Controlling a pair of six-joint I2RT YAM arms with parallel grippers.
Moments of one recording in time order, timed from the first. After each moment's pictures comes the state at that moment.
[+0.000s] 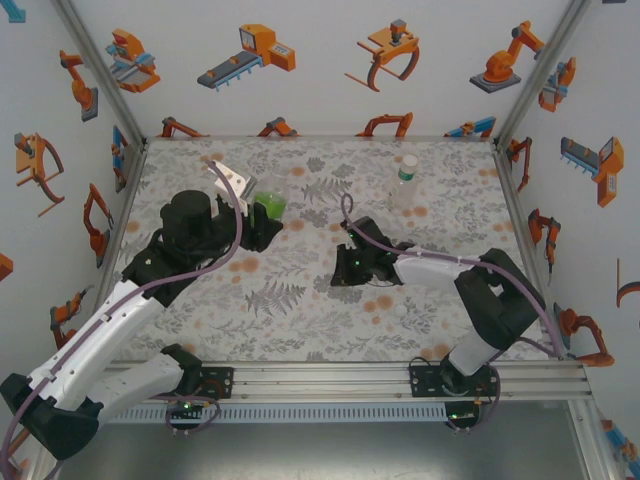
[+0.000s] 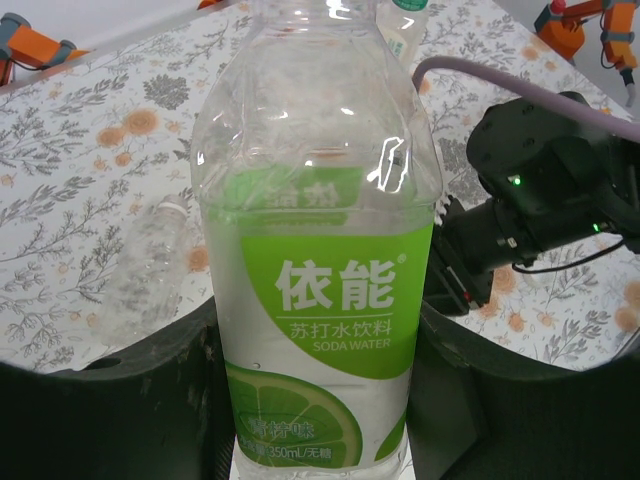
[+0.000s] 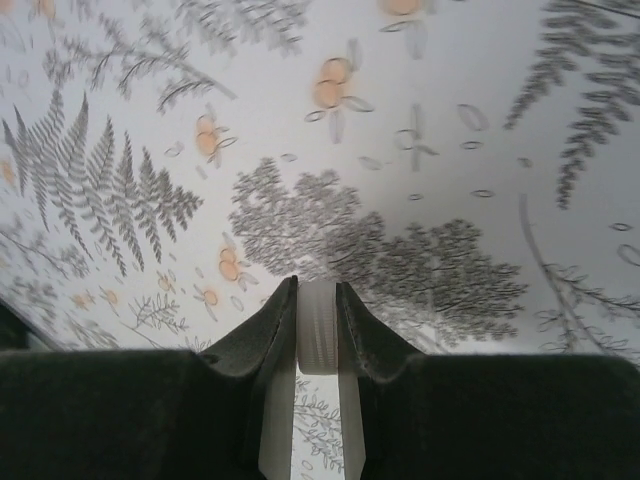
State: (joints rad) left arm -0.65 0.94 0.99 -0.30 0.10 -0.07; right arm 0.68 1.62 0.78 -0.07 -0.26 0.57
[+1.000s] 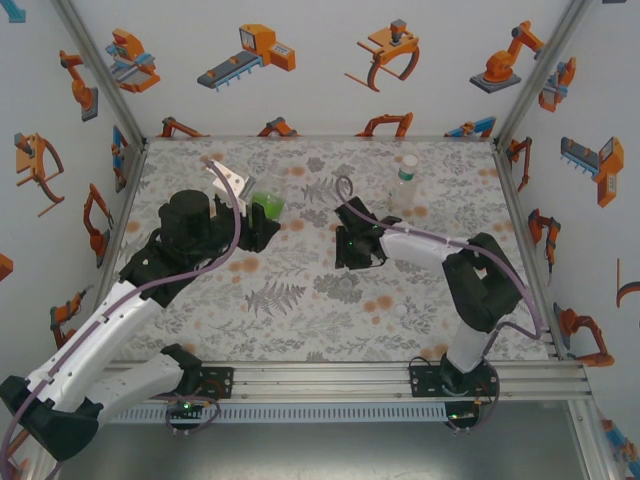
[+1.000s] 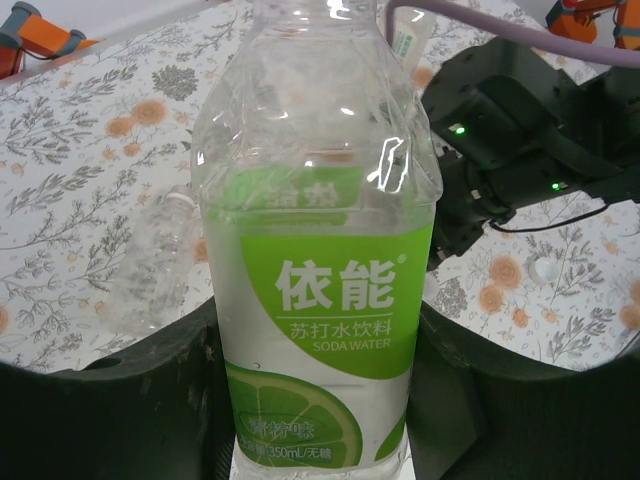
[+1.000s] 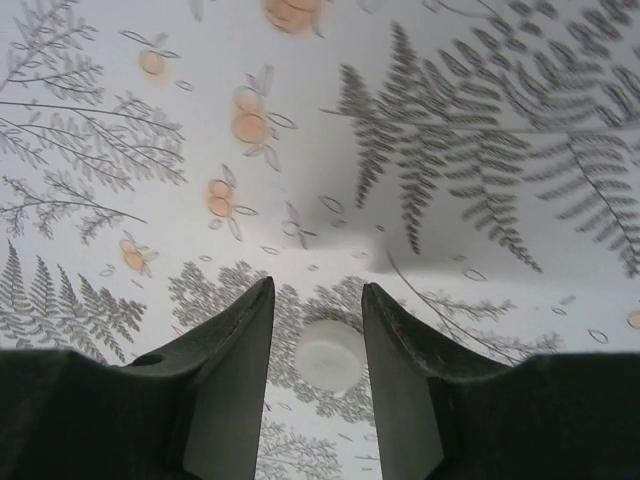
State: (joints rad) left arm -0.65 0.94 1.00 -0.34 0.08 -0.07; right arm 0.69 1.77 1.11 -0.44 0.00 0.60
